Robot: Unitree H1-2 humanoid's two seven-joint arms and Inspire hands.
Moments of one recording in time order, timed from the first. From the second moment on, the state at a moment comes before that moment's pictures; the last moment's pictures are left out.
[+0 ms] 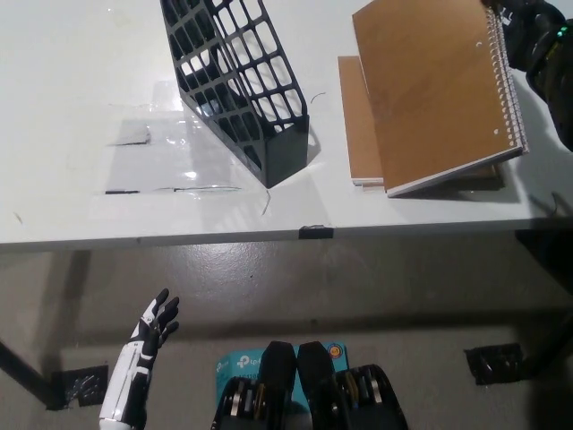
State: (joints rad) left_arm 0.07 0.10 -0.02 0.04 0.05 -0.24 -0.07; right_arm -1.39 -0.29 -0.34 1.44 0.35 0.23 -0.05
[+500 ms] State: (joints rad) left_arm 0.07 0.10 -0.02 0.04 0.05 -0.25 -0.07; right_arm -1.37 -0.29 -0.26 1.44 0.29 0.17 -0.05
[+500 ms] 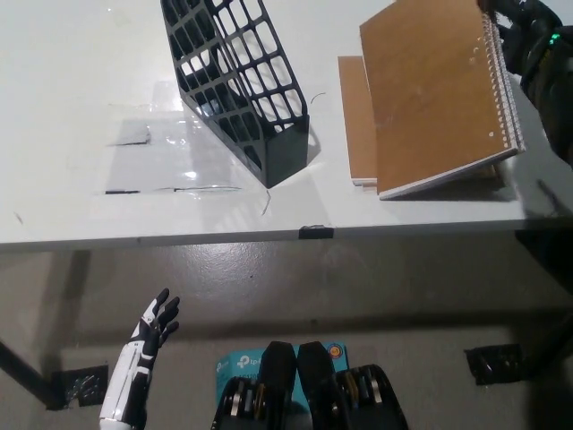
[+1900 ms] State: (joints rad) left_arm 0.00 0.10 -0.01 0.05 0.06 -0.24 -0.07; right_arm -1.25 -0.30 -0.19 0.97 0.25 0.03 0.05
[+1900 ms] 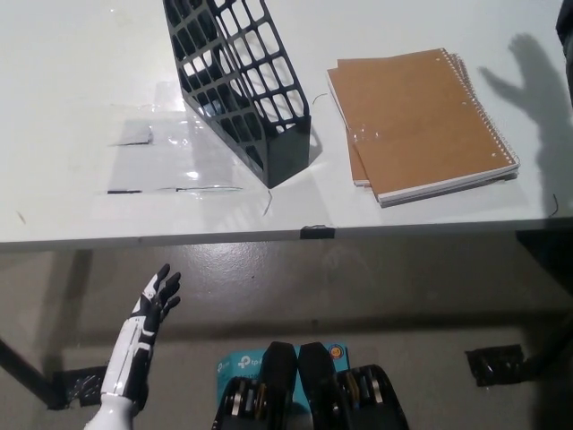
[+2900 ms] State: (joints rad) left_arm -0.13 0.10 0.00 0.14 0.06 -0.24 -0.07; right_arm -0.34 -0.21 -0.11 0.05 0.25 0.10 0.05
